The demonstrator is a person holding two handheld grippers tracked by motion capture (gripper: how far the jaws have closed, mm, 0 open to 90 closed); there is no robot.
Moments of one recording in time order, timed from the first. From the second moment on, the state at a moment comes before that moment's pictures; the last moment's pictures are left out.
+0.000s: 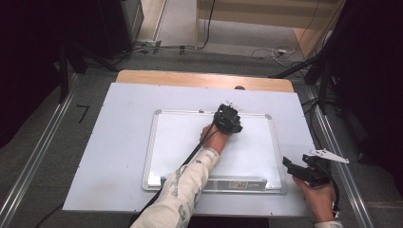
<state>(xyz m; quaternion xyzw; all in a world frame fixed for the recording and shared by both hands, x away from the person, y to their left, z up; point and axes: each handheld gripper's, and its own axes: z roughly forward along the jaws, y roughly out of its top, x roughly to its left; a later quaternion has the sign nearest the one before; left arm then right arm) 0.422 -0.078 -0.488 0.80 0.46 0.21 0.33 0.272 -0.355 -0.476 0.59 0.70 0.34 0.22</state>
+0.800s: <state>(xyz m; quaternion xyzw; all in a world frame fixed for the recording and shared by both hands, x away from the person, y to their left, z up) 0.417 -0.041 -0.489 0.78 0.49 0.22 0.32 0.271 -0.356 -0.477 0.59 0.70 0.33 0.22</state>
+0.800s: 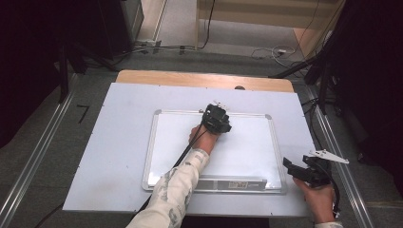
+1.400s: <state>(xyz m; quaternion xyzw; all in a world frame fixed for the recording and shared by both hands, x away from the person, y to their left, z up) 0.412 -0.009 -0.489 0.77 0.51 0.22 0.31 0.271 -0.355 -0.477 0.59 0.70 0.33 0.22</state>
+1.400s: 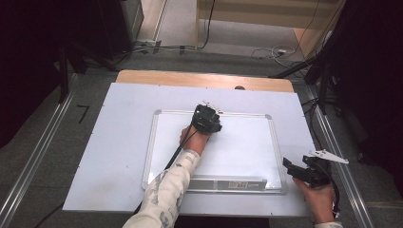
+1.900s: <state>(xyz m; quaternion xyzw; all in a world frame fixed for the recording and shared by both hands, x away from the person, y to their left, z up) 0.408 0.016 -0.490 0.76 0.53 0.23 0.31 0.271 -0.355 -0.477 0.59 0.70 0.33 0.22</state>
